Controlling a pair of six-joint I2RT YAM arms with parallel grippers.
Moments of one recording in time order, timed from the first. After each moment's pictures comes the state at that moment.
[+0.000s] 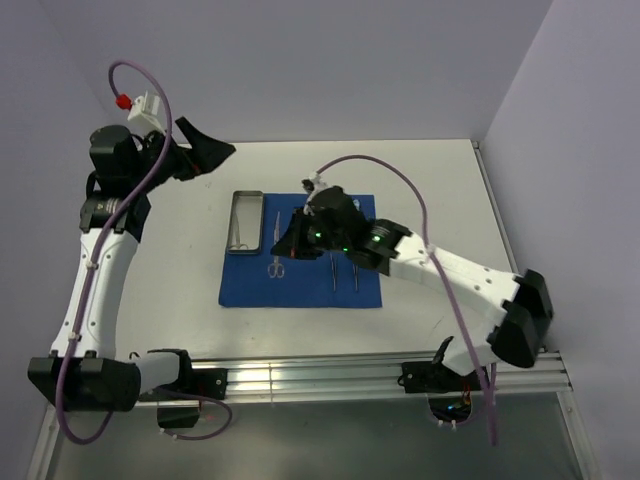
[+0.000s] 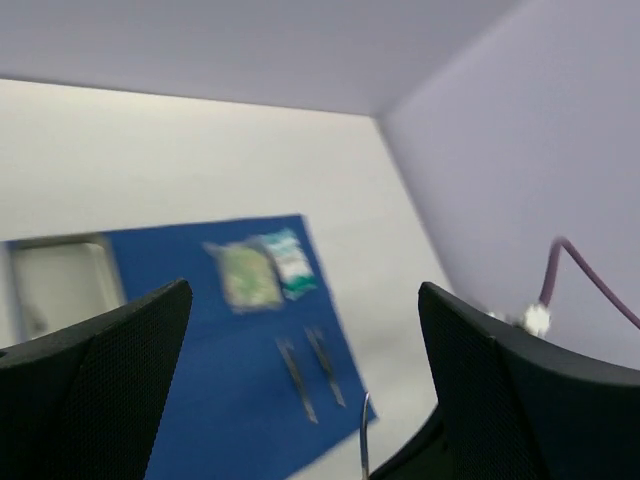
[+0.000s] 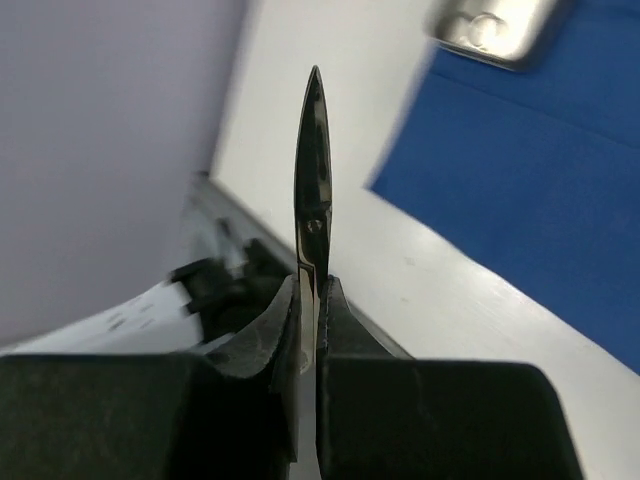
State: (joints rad) left arm -0.05 1.18 1.29 -0.23 0.64 -0.61; right arm 0.92 1.35 1.18 -0.27 -0.15 0.86
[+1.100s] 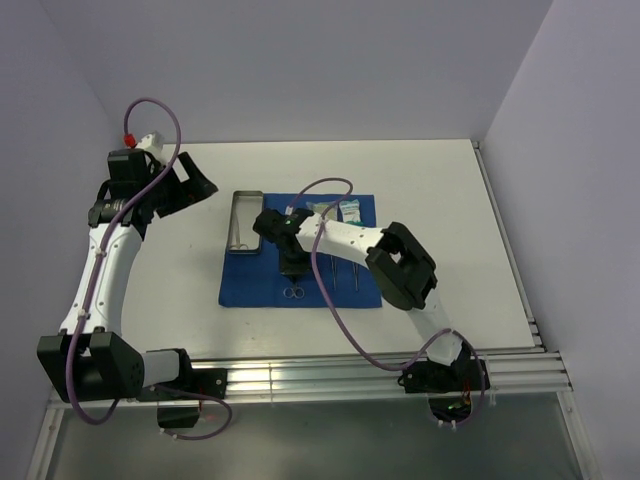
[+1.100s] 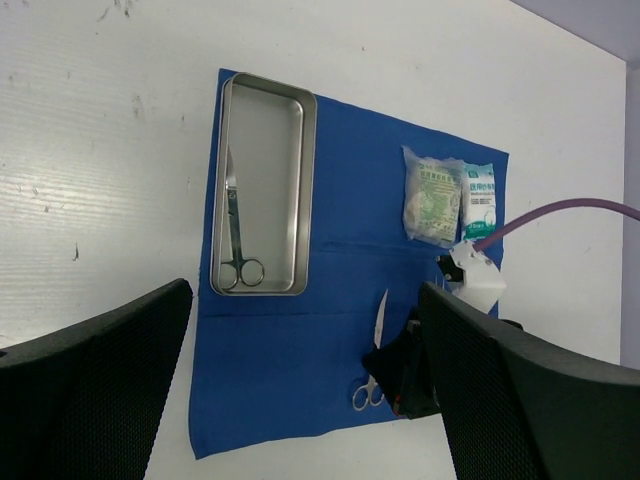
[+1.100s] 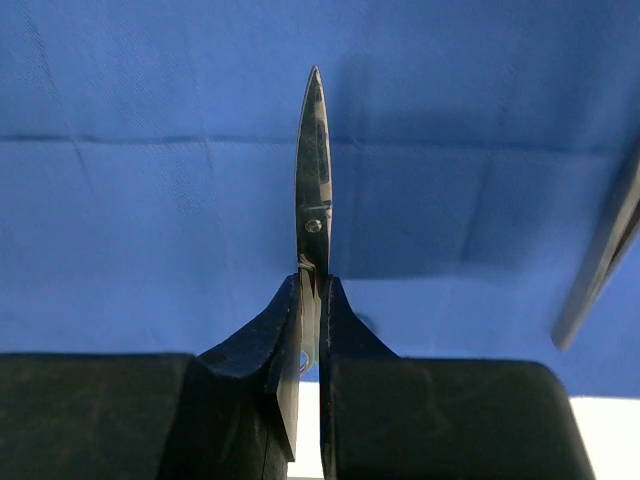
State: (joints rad) left arm 0.05 1.27 1.23 -0.57 0.32 -0.41; right arm 0.93 2.15 1.70 -0.93 0.19 0.94
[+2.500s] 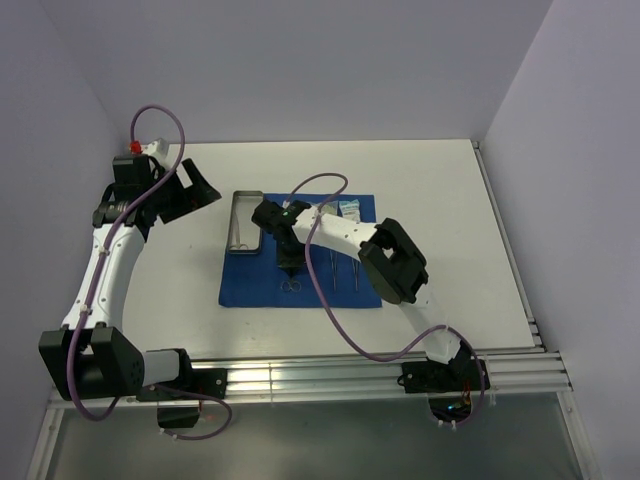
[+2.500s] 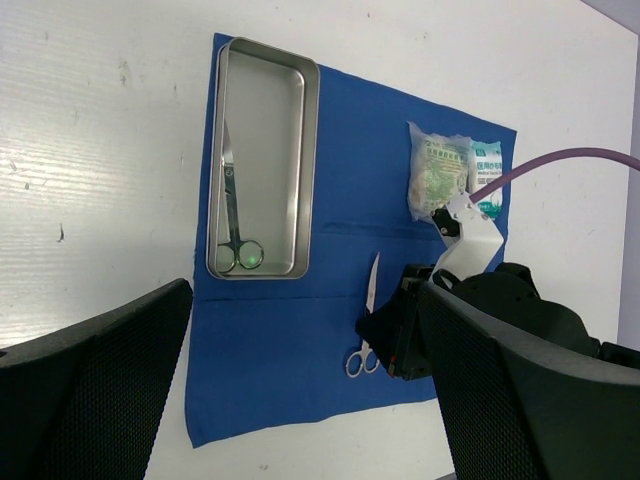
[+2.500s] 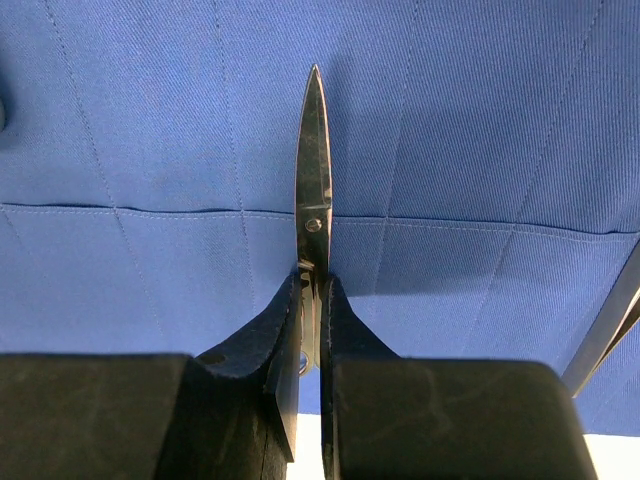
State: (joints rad) left arm 0.05 1.28 1.19 -0.56 0.34 -0.41; right arm 0.89 2.26 1.84 -0.96 0.16 0.89
